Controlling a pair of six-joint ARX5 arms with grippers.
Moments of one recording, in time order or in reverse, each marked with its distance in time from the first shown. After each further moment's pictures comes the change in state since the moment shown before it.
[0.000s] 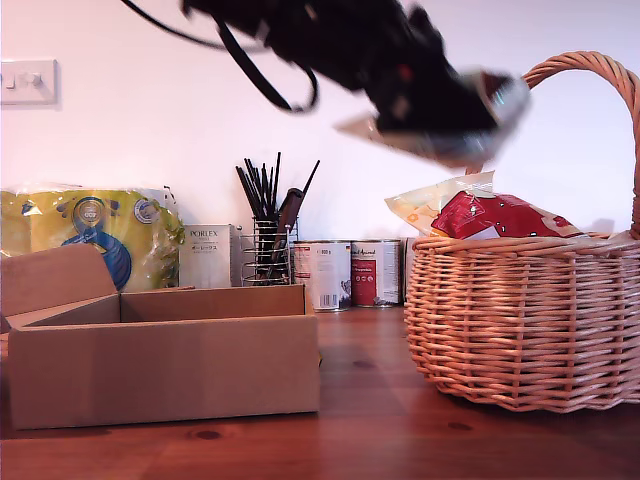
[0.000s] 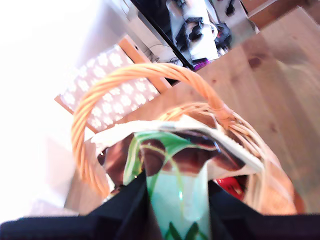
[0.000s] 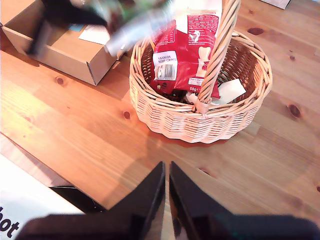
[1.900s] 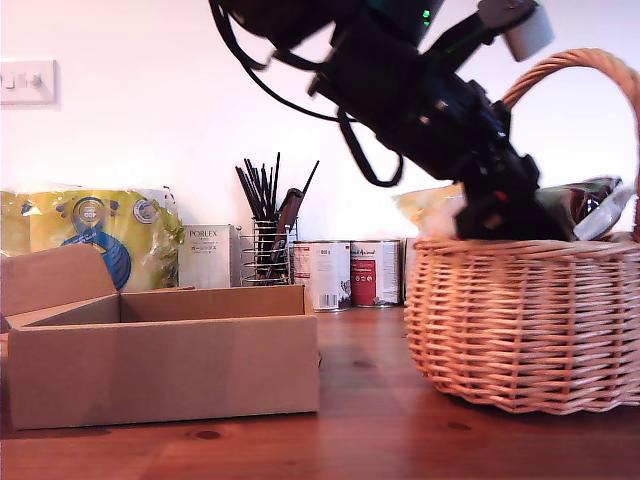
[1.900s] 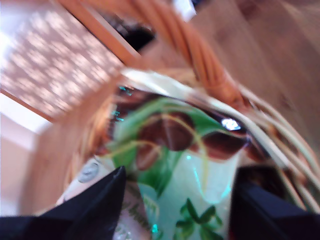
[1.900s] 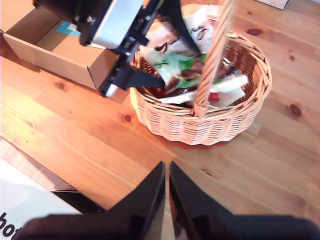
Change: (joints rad) left arm -0.054 0.284 0.277 -0.151 -0.119 0.068; right arm 0.000 0.000 0.000 0.007 -0.002 0.028
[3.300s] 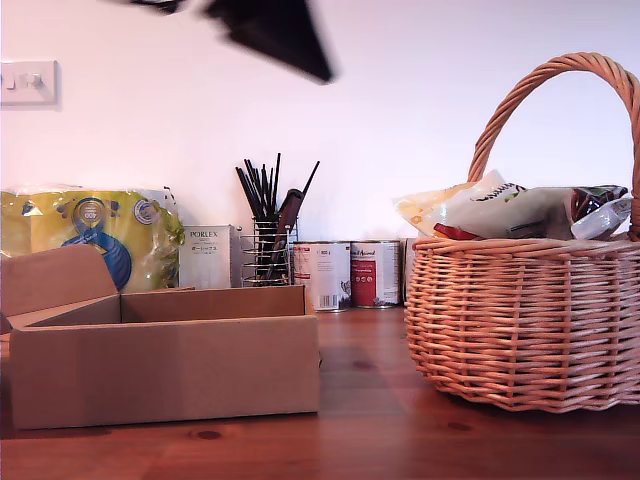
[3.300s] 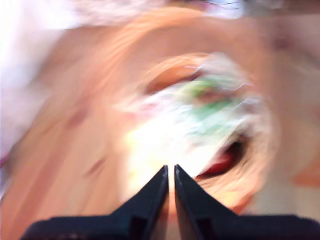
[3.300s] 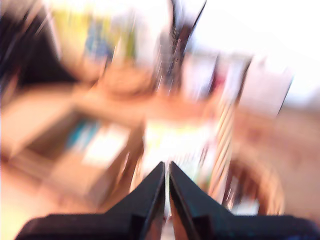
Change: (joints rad) left arm 0.204 -0.618 -0.299 -0.264 -0.187 -0.686; right arm 0.000 0.027 -0.219 0.708 -0.037 0.110
